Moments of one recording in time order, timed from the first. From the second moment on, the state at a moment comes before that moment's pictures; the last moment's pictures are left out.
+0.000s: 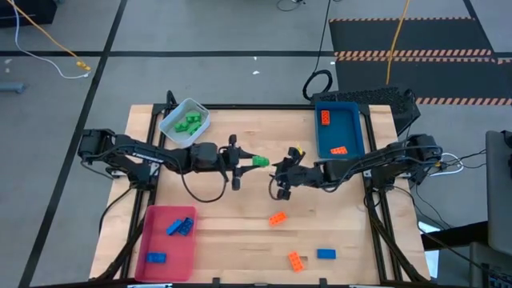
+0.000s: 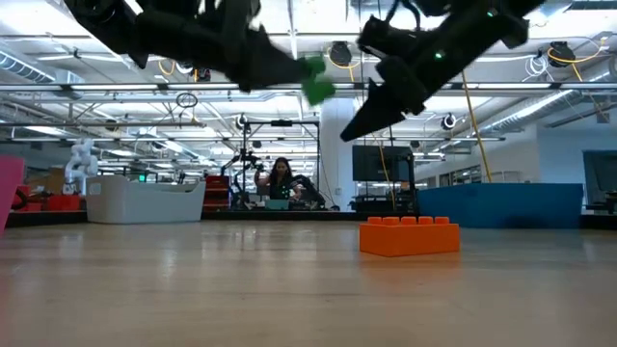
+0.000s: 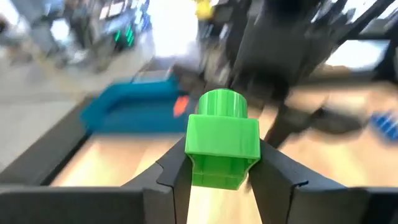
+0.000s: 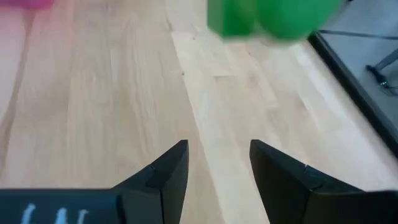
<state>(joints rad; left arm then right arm) 0.02 1.45 0.70 0.58 -0.08 0.12 0.12 1.51 0.82 0.02 0.44 0.08</state>
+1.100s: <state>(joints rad) 0.46 1.19 0.79 -0.44 -0.60 -0.45 0.11 1.08 0.21 0.68 0.44 -0.04</state>
